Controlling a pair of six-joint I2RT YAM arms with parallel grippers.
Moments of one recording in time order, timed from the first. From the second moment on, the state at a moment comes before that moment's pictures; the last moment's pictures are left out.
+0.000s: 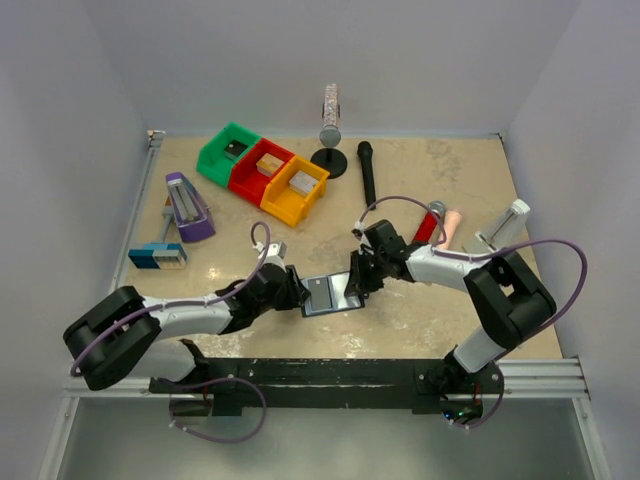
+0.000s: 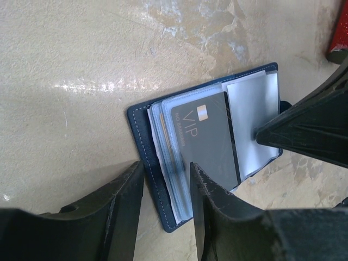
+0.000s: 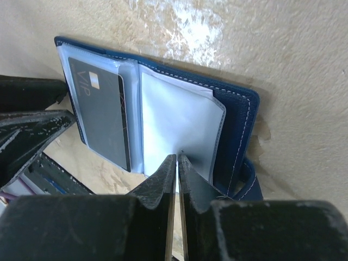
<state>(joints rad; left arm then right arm) -0.86 1.31 0.37 0.26 -0.18 -0.89 0.60 1.60 0.76 -0.20 -0.37 0.56</state>
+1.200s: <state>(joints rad) -0.82 1.25 0.41 0.26 -0.09 -0.87 0.60 1.43 0.78 -0.13 -0.45 0.64</state>
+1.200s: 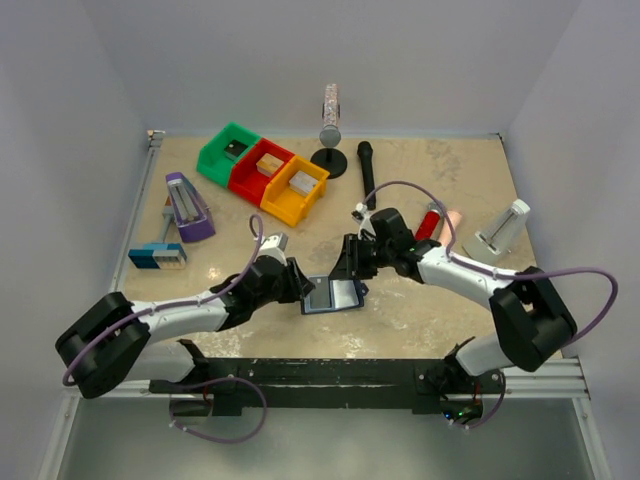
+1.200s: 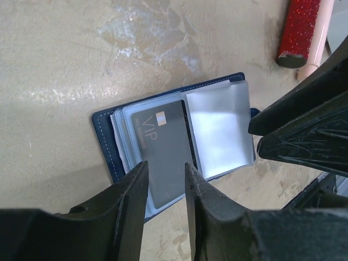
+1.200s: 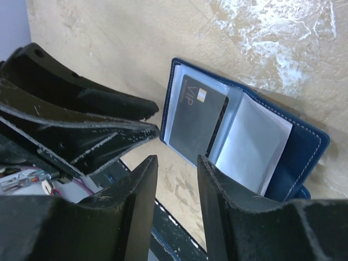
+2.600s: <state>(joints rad) -0.82 1.36 0.38 0.37 -0.06 -0.91 0.60 1.70 0.78 0.03 -0.52 0.70</state>
